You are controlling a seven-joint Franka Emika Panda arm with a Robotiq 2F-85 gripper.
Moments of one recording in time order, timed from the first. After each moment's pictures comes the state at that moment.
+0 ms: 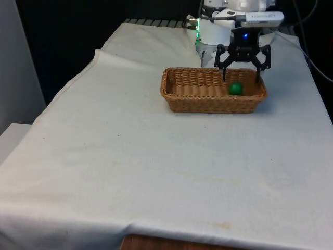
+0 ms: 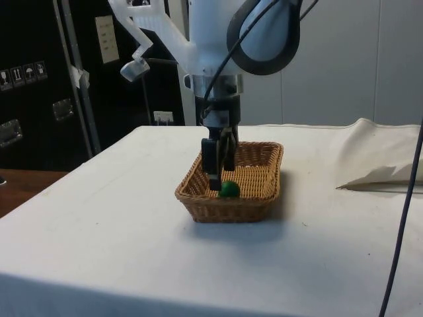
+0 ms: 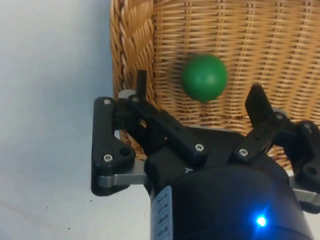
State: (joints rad) arm 0.48 0.16 -0.27 -2.54 0.12 2.75 0.08
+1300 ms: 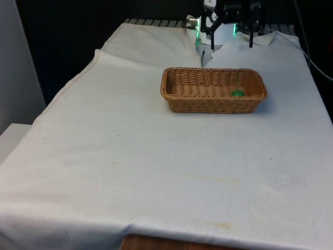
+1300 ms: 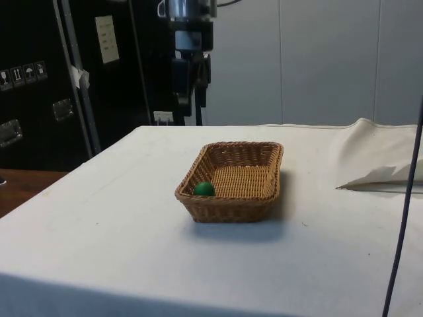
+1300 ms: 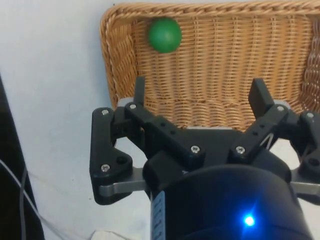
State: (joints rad) arm 0.47 -0.02 -0.39 -2.36 0.09 2.44 -0.04
